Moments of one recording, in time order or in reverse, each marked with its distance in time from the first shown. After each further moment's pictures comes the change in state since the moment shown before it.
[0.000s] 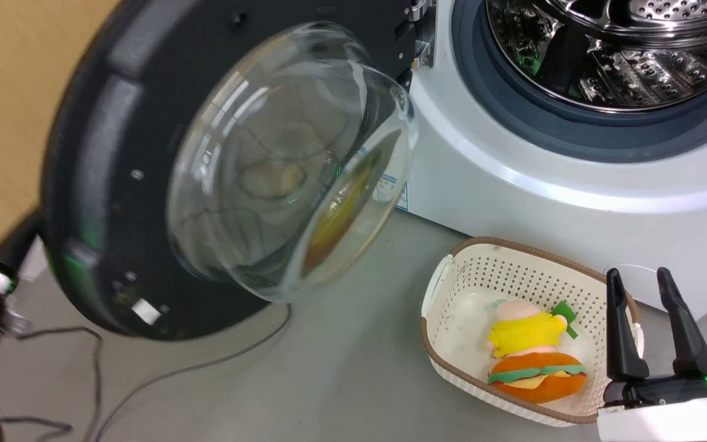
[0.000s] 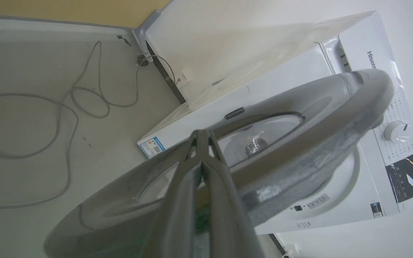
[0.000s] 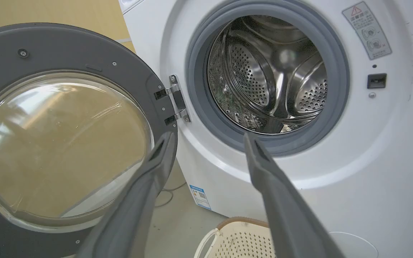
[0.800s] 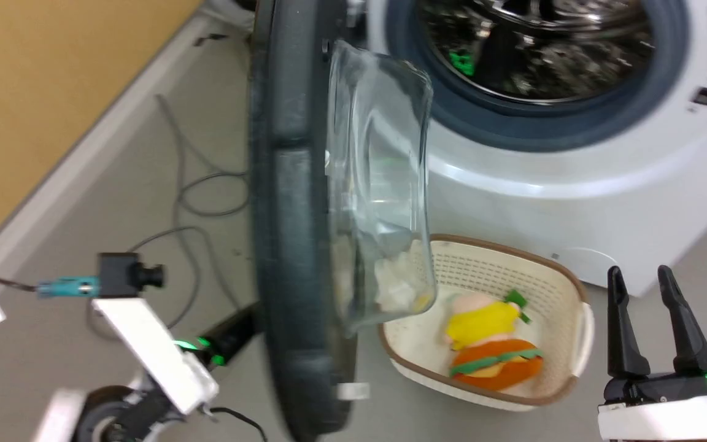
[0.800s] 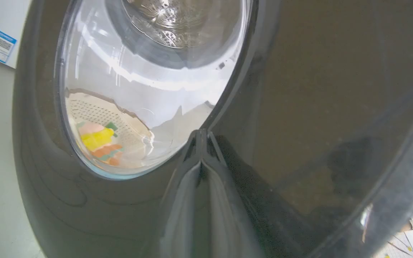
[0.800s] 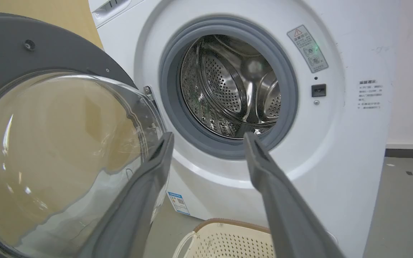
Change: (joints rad) left arm 0.254 -0.052 -0.481 -0.453 -0.106 0.000 -0.004; right arm -0.006 0.001 -0.001 0.002 0.009 0.000 0.000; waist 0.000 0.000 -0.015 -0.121
